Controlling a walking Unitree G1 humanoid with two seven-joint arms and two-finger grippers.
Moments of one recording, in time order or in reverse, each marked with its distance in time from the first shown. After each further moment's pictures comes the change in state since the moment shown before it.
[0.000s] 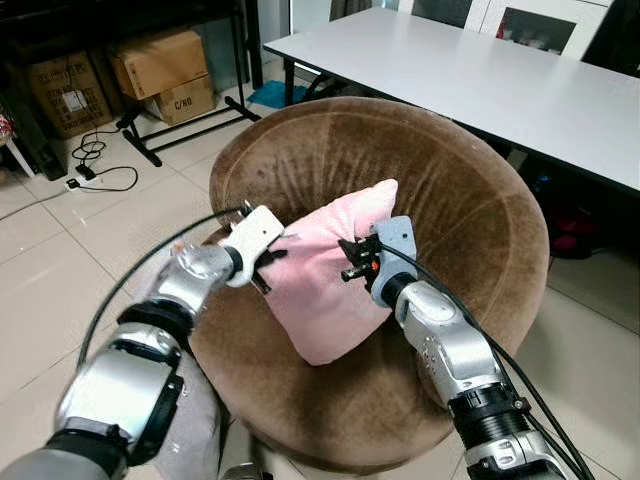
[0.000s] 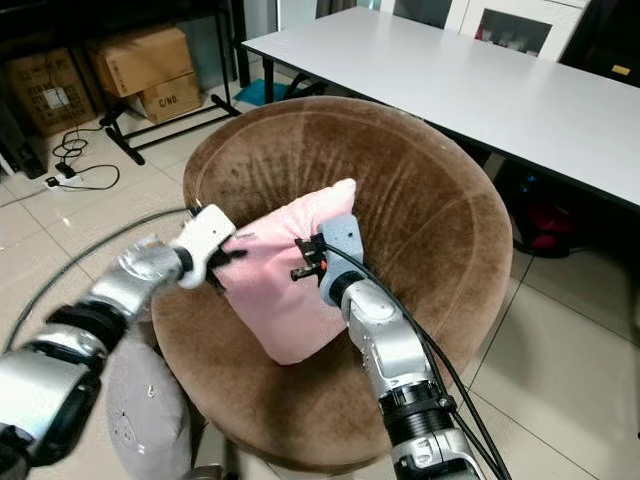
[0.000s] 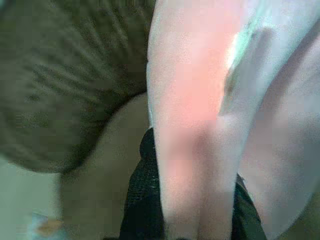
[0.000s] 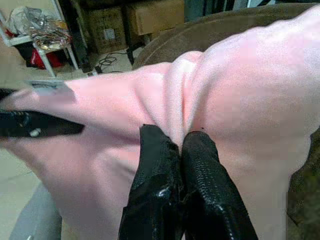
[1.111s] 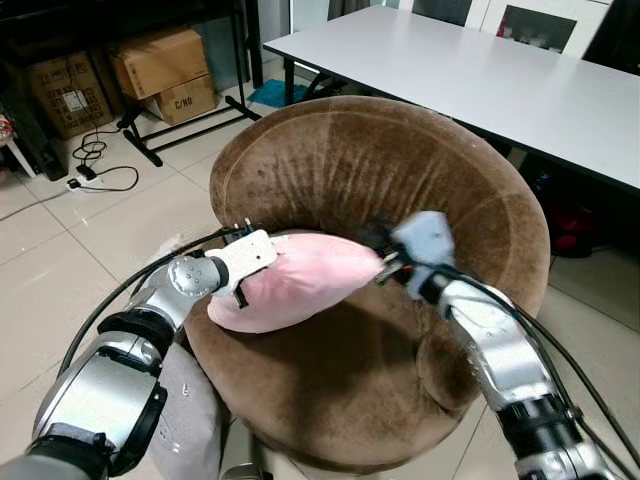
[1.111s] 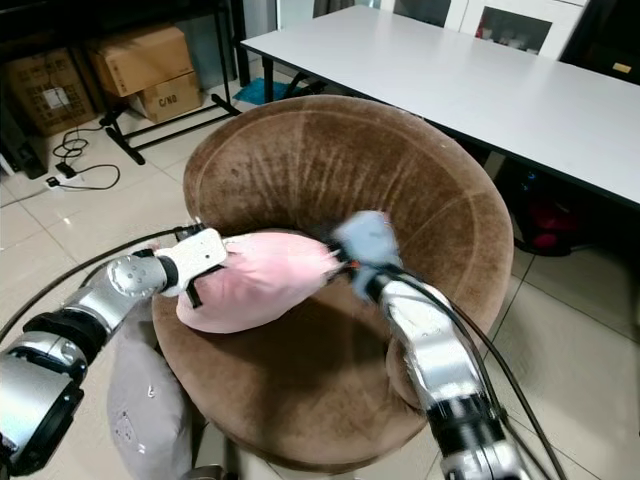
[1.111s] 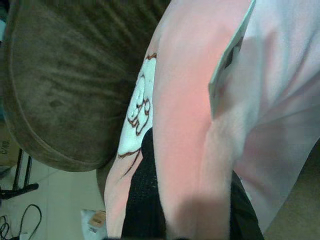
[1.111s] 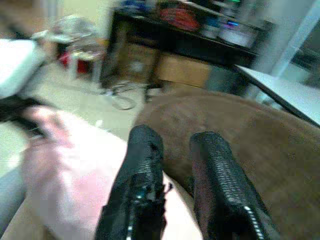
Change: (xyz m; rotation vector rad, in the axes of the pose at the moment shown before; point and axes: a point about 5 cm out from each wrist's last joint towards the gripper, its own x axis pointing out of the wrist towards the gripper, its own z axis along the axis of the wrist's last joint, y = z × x) left arm -0.008 -0.007 -0.022 0.251 0.035 -0.010; right arm -0.026 -0.016 0.024 -0.418 -0.195 0.235
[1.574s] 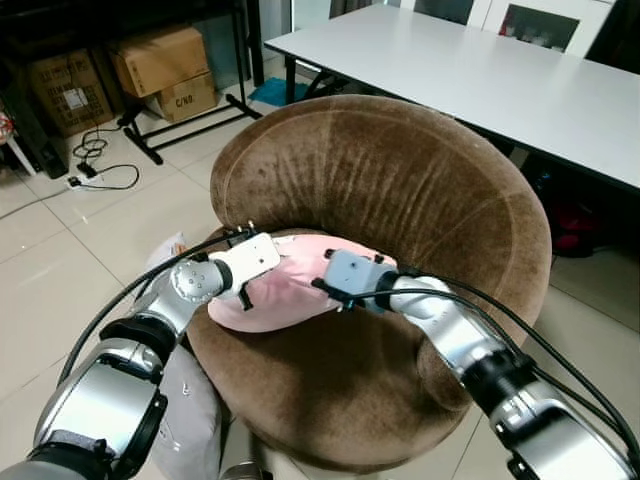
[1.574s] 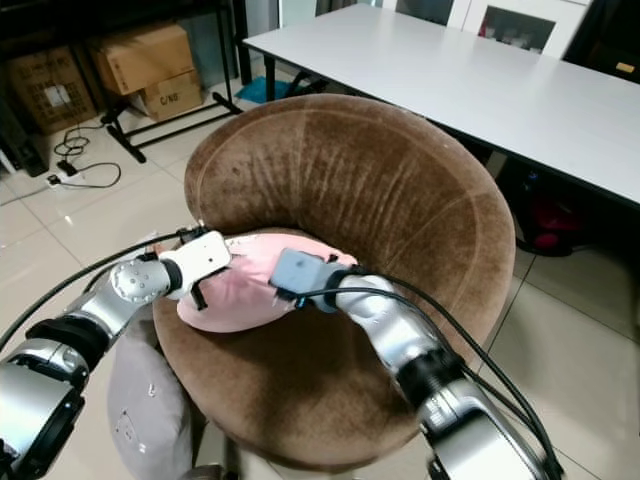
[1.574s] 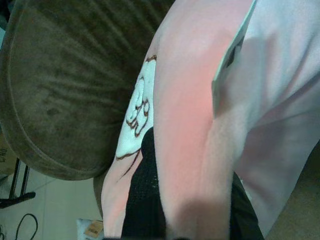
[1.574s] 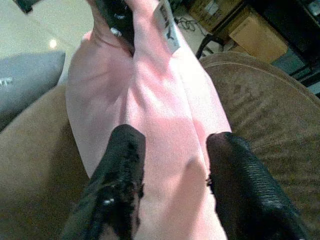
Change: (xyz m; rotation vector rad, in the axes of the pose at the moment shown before) left arm 0.001 -0.007 0.002 0.004 -0.035 -0.001; right arm 0.043 0.029 -0.029 -0.396 0.251 0.293
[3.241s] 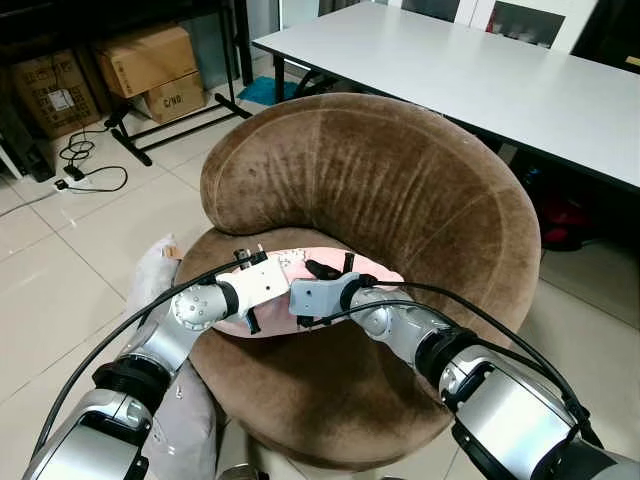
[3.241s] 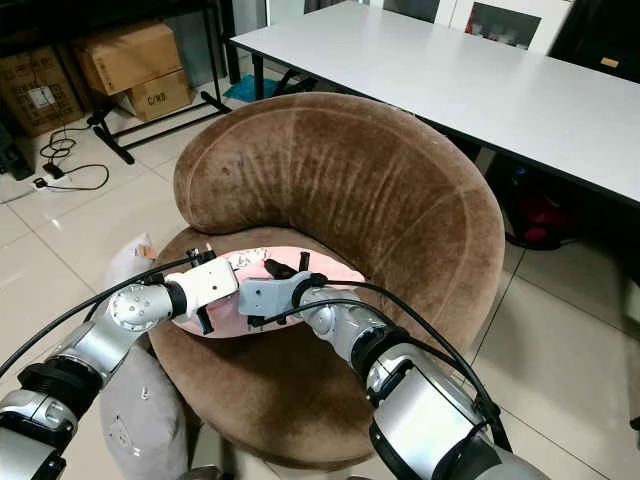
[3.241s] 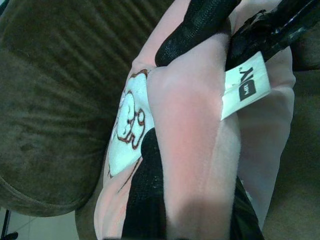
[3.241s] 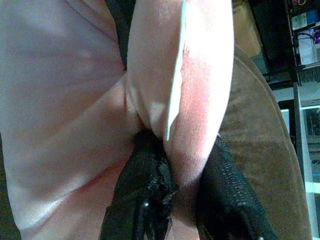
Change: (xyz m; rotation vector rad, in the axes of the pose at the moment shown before) left arm -0.010 -0.031 0.006 0.038 -0.091 -0.068; right arm 0.039 0.025 0.001 -0.340 0.138 -0.071
